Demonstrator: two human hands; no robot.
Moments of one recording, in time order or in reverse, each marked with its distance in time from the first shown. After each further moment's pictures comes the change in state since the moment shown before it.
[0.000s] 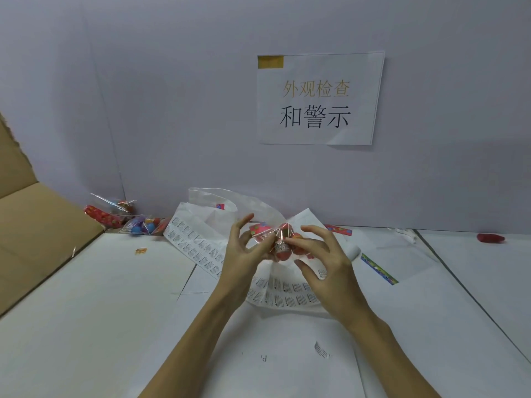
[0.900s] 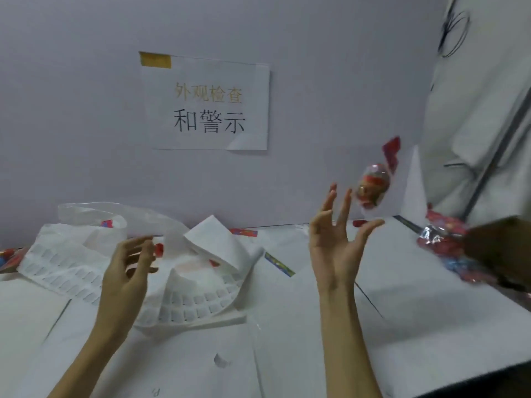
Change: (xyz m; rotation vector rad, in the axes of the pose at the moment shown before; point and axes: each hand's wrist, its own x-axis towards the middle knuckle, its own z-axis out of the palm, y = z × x) left_hand -0.001 -0.006 0.003 0.425 0.081 0.235; right_hand 0.004 0.027 -0.138 1.876 0.598 0.178
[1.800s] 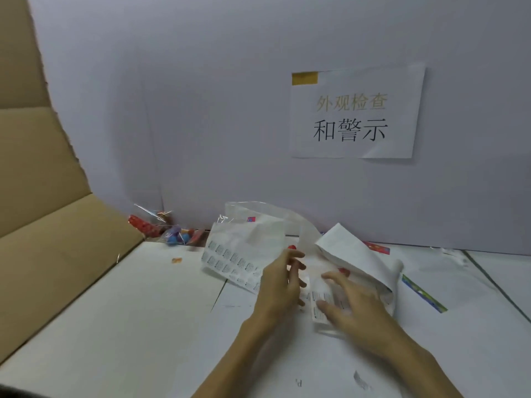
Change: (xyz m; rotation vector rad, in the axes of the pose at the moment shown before) left_hand -0.004 -0.012 -0.003 0.226 -0.103 -0.076; right_hand -0.032 0.132 -0.084 -2.221 -0.526 0.473
